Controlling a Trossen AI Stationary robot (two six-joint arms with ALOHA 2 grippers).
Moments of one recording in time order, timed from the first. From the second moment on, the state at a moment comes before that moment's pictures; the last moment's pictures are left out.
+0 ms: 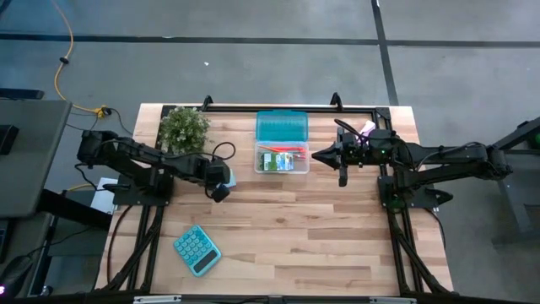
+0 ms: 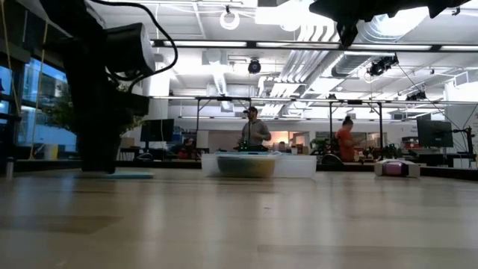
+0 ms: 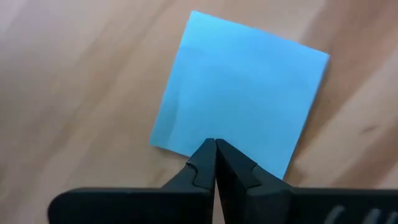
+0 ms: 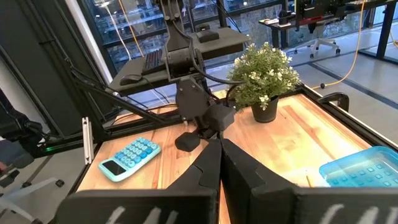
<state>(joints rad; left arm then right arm) 0.12 1.40 0.58 -0.55 -0.22 -0.63 -0.09 0.87 0.65 0.11 -0.05 0.21</state>
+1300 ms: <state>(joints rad) 0.30 1.43 0.77 -0.49 0.31 -0.47 -0.09 0.87 0.65 0.09 -0.05 0.21</state>
